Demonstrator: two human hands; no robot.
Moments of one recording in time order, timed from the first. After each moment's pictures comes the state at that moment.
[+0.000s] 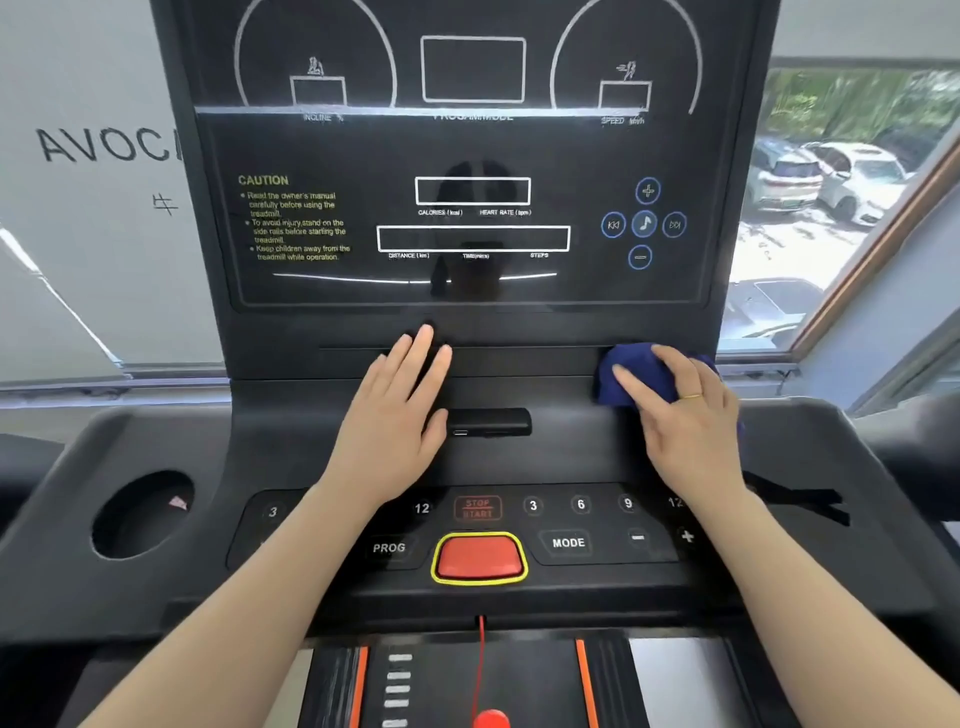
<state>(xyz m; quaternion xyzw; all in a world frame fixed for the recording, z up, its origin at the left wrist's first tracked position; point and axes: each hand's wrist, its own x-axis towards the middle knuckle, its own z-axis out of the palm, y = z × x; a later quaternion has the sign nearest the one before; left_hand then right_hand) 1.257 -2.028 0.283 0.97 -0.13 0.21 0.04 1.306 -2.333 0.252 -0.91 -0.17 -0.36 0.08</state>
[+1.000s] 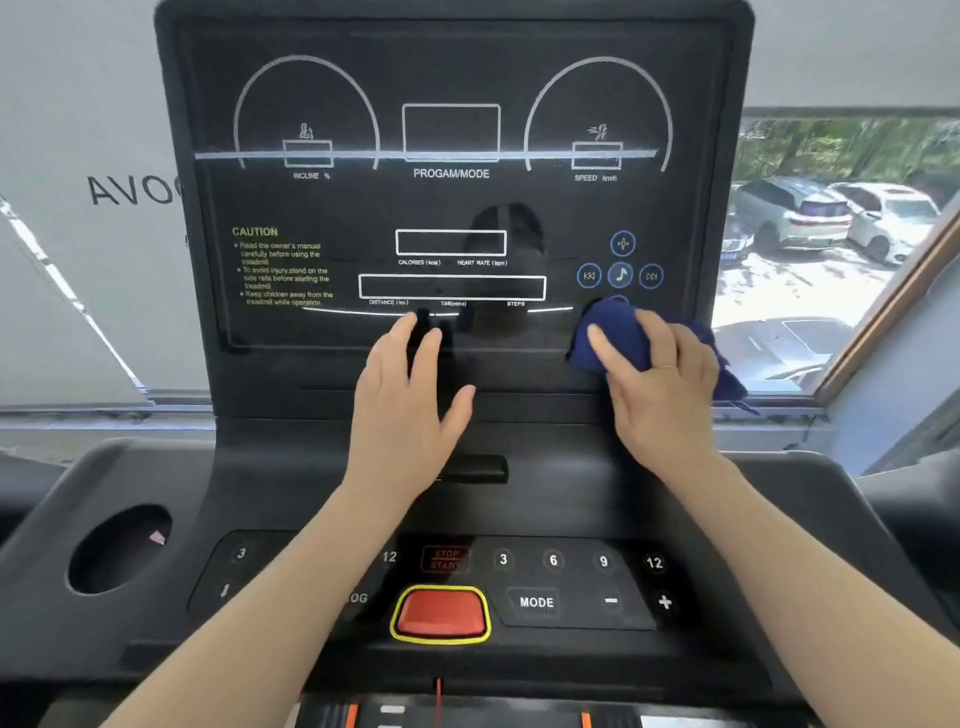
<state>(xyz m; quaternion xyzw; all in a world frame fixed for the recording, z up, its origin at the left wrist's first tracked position) 1.274 -2.083 0.334 0.94 -0.01 0.33 0.12 1.365 -2.318 0.301 -0.86 -0.21 -0.46 0.07</state>
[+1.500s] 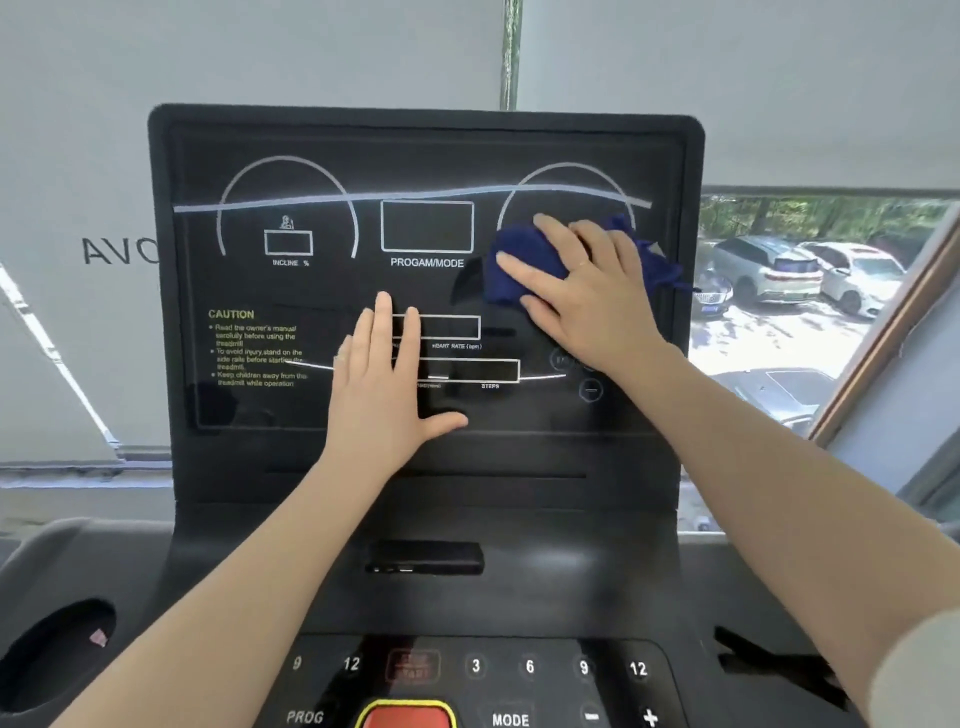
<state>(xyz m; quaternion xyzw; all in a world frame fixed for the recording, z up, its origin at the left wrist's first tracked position) 1.343 -2.074 0.383 0.96 0.02 0.28 0.01 1.459 -2.281 0.434 -0.81 -0.32 -0.49 -0.05</state>
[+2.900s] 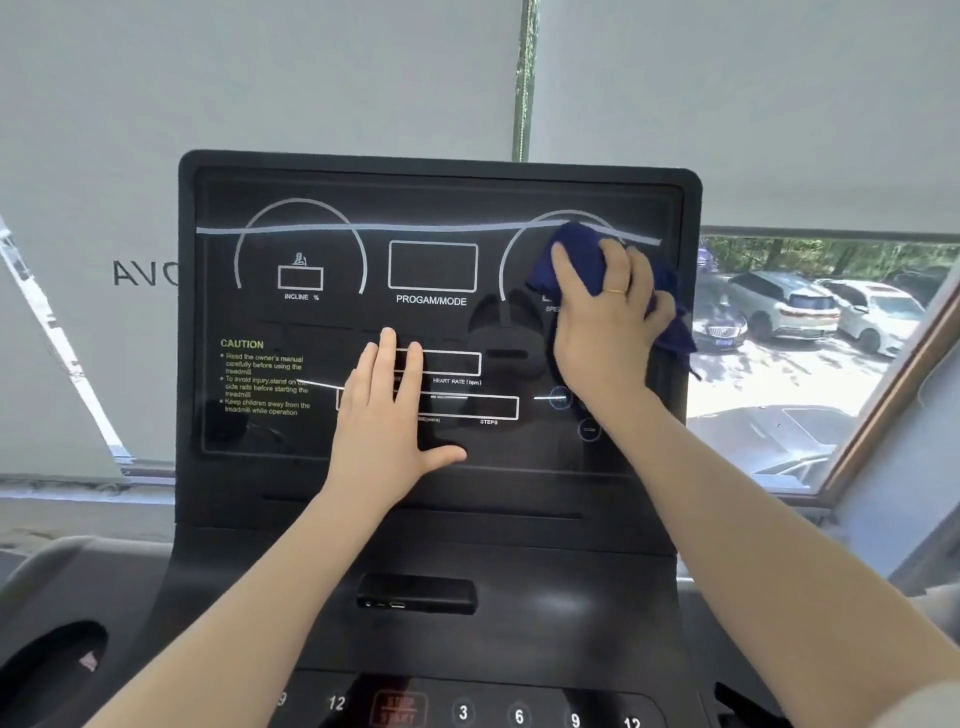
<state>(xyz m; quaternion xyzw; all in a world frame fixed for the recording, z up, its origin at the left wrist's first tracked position) 1.339 -2.082 0.390 0.96 0.03 0.26 0.05 1.445 -2.263 0.440 -0.87 -0.12 -0.45 0.16</state>
